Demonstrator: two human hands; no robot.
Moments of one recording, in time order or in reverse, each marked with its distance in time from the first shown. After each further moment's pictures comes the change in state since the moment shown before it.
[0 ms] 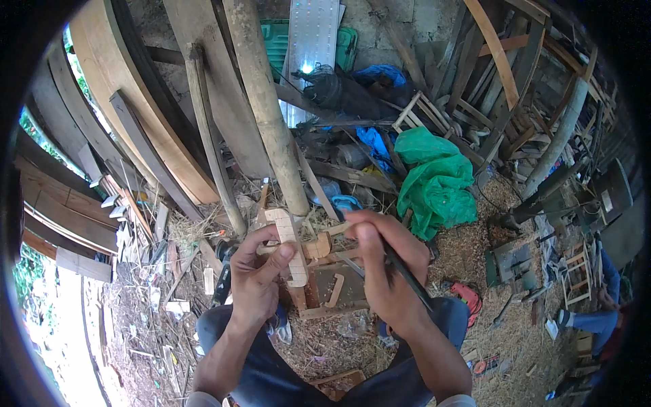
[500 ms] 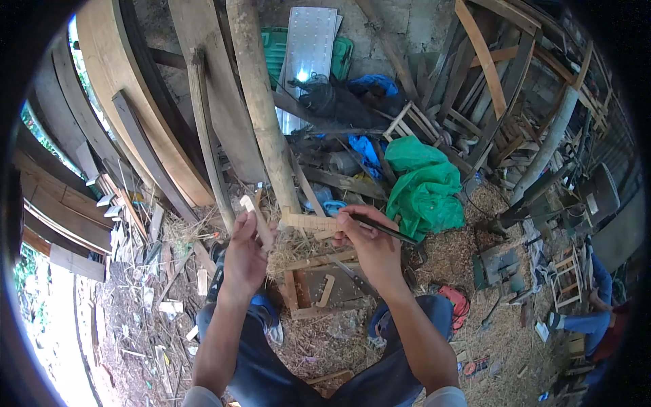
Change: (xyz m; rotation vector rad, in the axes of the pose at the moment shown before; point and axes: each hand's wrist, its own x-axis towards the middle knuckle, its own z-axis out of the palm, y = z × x) left_hand 0.030 -0.017 -0.033 -0.360 0.192 -0.201; right_hand 0.013 0.041 0.000 0.294 -0.113 0.335
